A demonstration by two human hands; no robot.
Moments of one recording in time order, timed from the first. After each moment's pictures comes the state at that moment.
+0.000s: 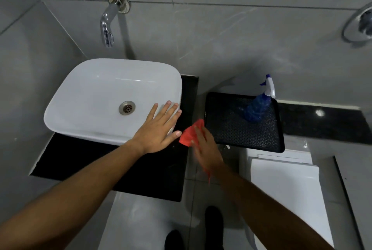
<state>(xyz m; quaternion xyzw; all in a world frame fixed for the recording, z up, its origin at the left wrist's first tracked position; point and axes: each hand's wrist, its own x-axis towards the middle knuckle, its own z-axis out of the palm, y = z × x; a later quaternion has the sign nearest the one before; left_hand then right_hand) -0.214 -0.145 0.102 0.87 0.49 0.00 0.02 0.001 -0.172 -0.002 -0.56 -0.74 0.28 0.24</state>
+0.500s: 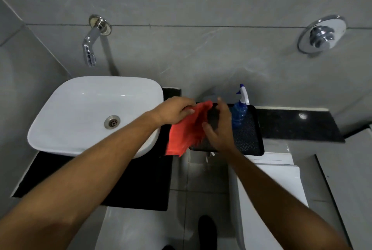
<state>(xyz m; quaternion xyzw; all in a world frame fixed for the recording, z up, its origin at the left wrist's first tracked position) -0.104 -0.071 0.192 0.86 0.43 0.09 0.26 0.089 -0.129 0.088 -0.53 -0.64 0.27 0.49</state>
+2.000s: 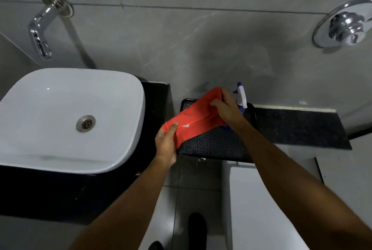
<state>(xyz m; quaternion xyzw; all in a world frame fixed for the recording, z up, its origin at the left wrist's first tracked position) -0.032 -0.090 0.035 0.12 0.55 0.56 0.60 0.156 -0.009 0.085 -0.63 -0.53 0.44 0.37</state>
